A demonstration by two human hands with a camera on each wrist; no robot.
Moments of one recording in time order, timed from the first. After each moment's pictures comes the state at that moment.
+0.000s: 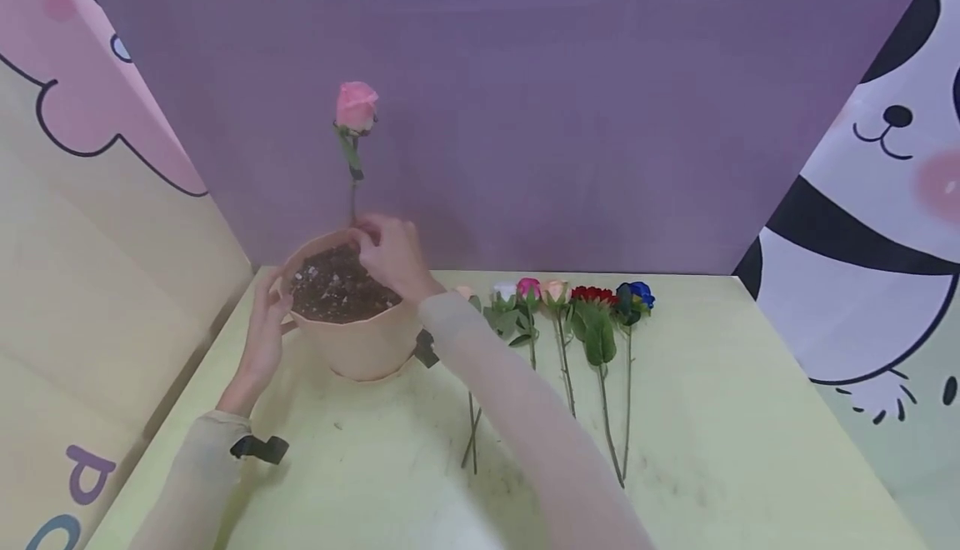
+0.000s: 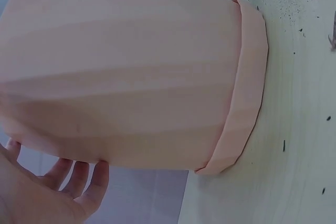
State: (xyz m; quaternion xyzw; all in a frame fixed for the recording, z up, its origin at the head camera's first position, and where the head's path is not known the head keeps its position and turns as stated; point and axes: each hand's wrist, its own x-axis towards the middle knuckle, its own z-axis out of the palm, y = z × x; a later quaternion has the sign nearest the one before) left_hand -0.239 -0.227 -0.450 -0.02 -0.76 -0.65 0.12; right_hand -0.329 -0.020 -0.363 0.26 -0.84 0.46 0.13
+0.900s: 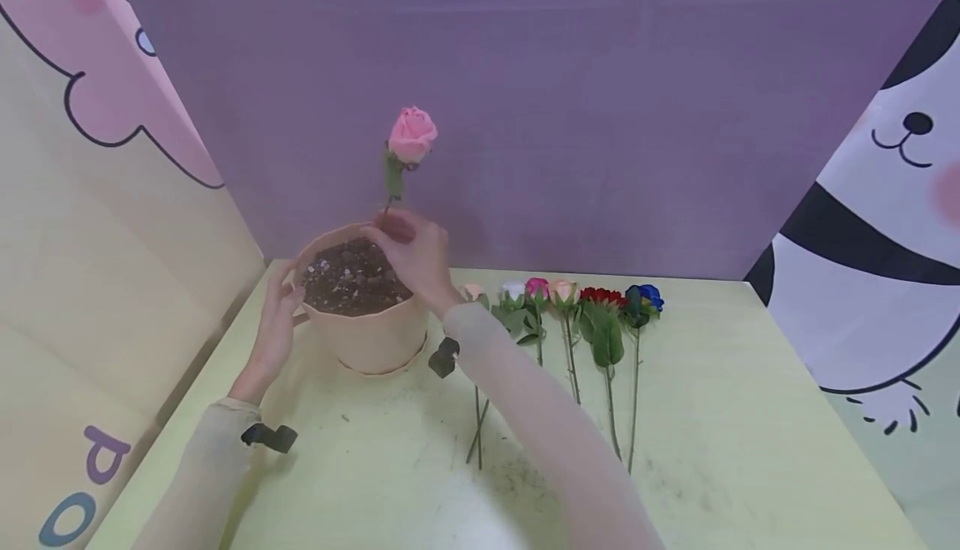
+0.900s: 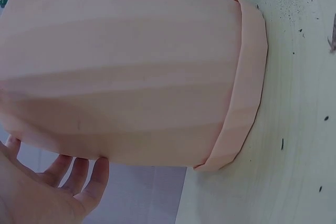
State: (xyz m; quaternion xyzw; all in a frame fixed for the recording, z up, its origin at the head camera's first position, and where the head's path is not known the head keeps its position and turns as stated) left_hand -0.240 -0.229 -0.454 -0.02 -0.75 -0.65 0.12; right_hand -0.319 -0.006 -0.375 0.23 -0.73 0.62 0.17
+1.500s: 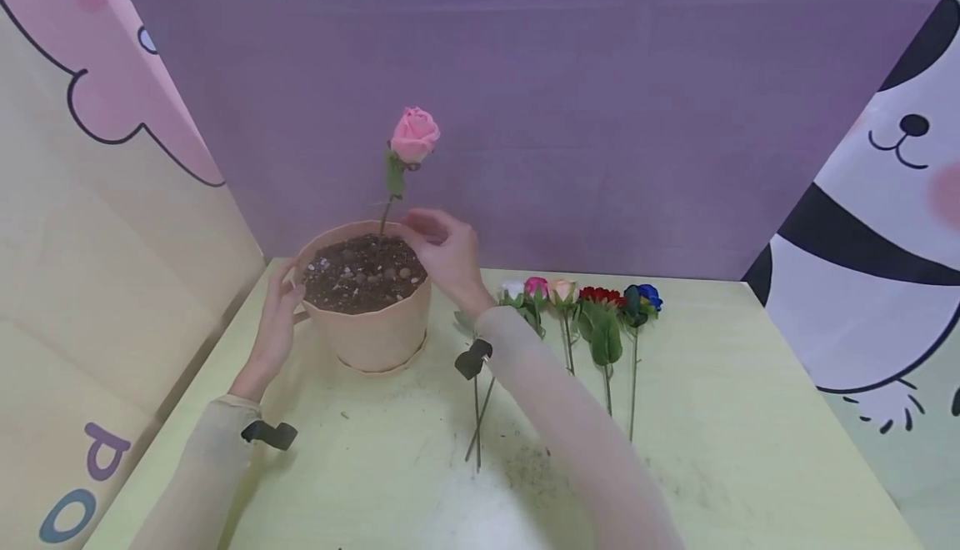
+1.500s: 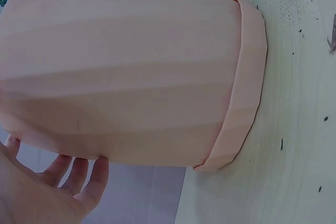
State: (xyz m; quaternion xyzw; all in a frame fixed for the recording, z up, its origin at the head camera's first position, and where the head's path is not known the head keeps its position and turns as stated) left_hand -0.239 -0.229 -0.453 -0.02 -0.75 -0.66 0.11; right_hand -0.312 0.034 -0.370 0.21 -0.73 0.64 0.14
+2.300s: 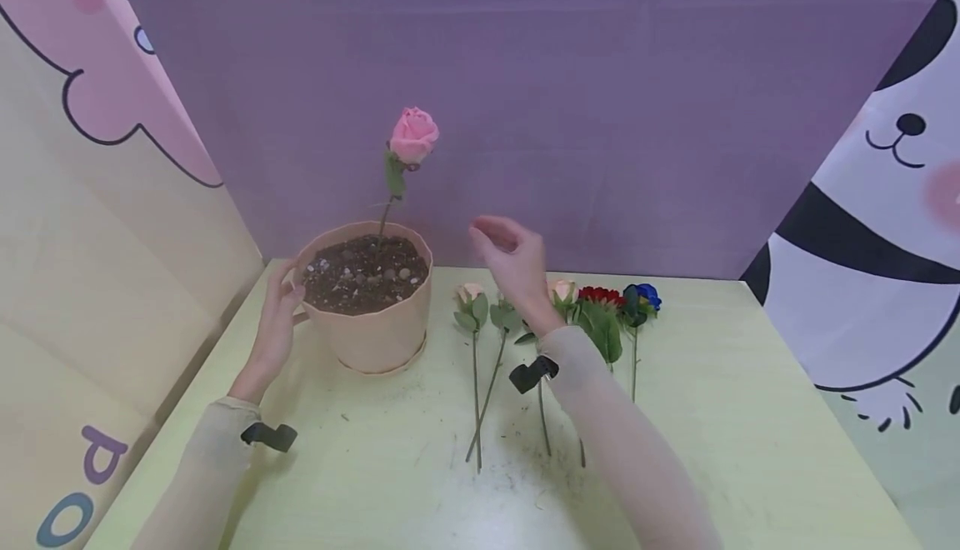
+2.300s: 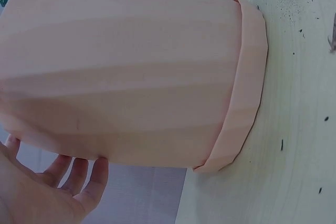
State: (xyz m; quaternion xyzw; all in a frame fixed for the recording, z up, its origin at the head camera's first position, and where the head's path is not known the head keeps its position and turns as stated) left_hand -0.240 -0.229 -0.454 -0.03 -0.75 -0.65 0.12; right_hand -0.299 0.120 -0.369 0.16 -0.73 0.64 0.14
